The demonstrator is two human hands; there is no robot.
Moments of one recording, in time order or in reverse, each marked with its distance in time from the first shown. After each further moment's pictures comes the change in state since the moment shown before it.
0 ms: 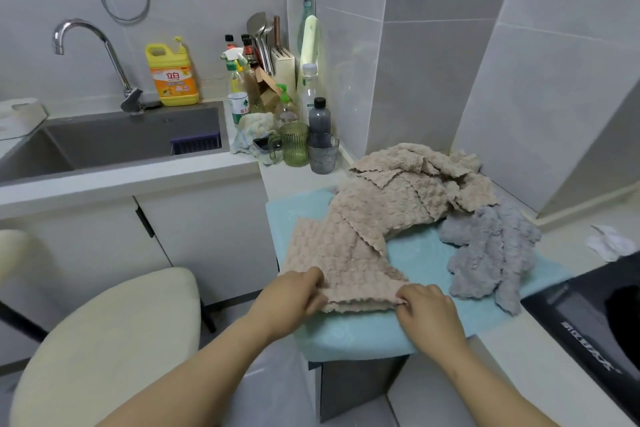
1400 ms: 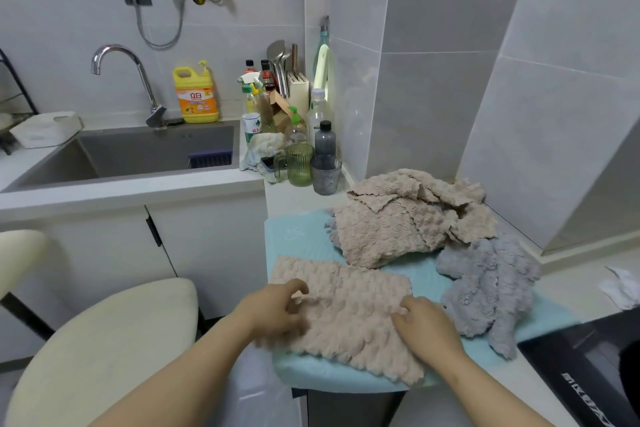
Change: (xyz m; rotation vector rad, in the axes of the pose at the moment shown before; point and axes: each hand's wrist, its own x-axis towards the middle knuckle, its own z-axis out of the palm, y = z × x) left_hand 0.021 0.005 -0.008 -0.050 -0.178 -0.301; right_hand 0.033 0.031 -0.018 0.139 -0.116 0.017
